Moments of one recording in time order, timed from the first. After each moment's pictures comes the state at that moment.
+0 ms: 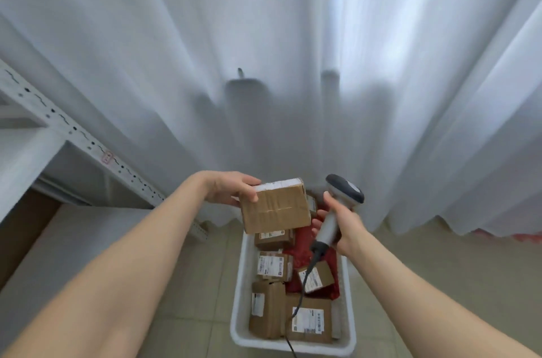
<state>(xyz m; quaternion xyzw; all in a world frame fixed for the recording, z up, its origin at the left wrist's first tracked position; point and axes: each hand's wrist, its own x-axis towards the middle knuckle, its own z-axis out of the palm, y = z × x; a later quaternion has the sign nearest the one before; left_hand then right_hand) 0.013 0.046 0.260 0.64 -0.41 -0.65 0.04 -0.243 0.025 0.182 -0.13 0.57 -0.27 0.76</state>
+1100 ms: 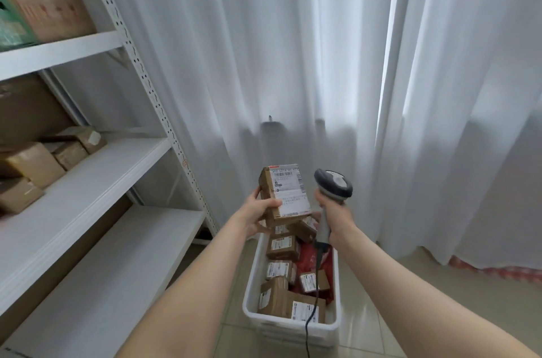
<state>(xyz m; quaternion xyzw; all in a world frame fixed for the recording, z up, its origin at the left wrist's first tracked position) -0.212 0.333 0.383 0.68 -0.20 -0.50 0.50 -0.375 0.266 0.359 -0.34 0.47 -0.35 0.73</state>
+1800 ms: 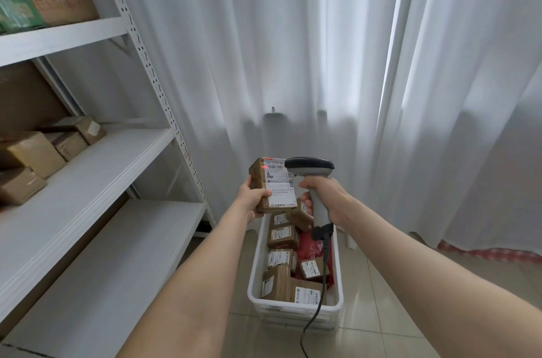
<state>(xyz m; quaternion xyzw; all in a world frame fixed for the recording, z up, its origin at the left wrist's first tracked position) -0.170 0.366 0.378 0.69 -0.19 -0.45 0.54 -0.346 0.317 0.411 -0.45 0.43 -0.23 0.75</state>
